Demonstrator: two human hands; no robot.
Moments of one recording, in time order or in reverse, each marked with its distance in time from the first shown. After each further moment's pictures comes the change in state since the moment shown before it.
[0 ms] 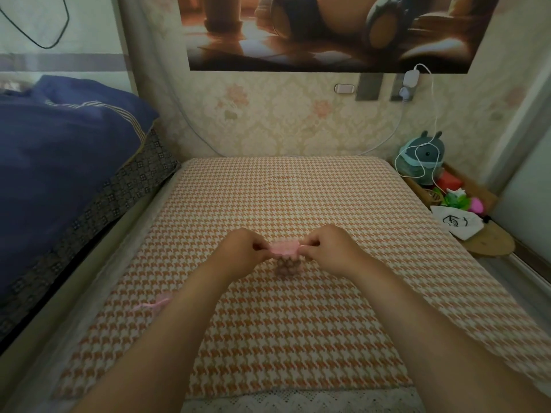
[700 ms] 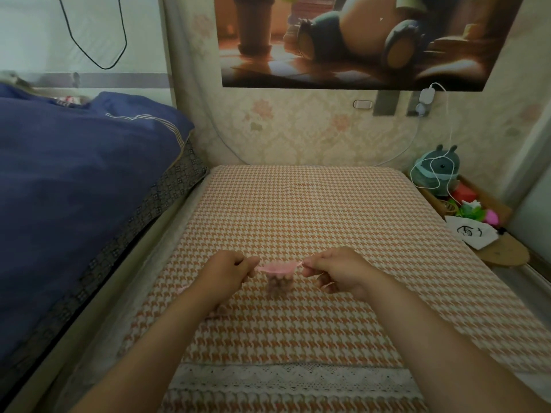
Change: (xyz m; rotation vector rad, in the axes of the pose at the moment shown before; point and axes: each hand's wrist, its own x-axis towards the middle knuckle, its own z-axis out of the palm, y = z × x) left_hand -0.090 -0.037 -0.038 -0.200 0.093 -0.172; right_hand -0.049 -0.037 0.018 0.721 -0.231 0.340
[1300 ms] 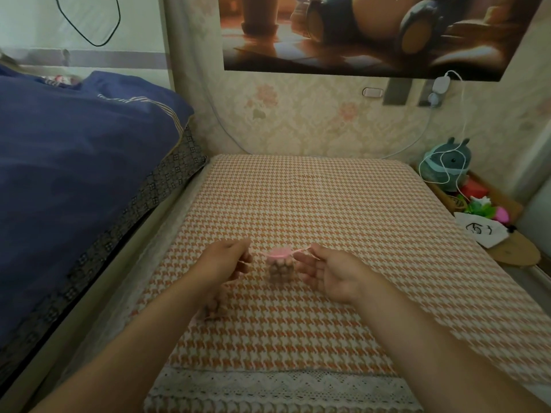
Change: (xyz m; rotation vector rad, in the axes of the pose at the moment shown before) left_hand 0.019 -0.004 -0.004 -0.483 0.005 -0.253; right_hand 0.019 -0.003 0.031 0.590 0.000 0.226
